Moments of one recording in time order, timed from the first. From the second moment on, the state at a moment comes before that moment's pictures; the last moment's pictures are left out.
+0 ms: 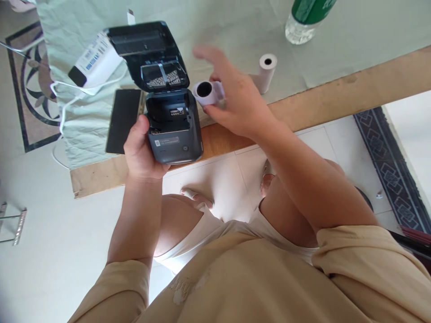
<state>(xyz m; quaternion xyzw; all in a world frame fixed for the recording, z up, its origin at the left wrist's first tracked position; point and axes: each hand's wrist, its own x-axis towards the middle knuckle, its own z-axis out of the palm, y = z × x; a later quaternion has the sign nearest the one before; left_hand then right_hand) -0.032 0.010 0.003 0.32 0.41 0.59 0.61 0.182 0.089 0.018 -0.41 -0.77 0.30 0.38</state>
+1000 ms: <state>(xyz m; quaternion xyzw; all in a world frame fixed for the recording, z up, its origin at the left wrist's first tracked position) -0.028 0.005 0.007 0.38 0.40 0.59 0.59 0.146 0.057 0.051 -0.28 -0.89 0.25 0.26</state>
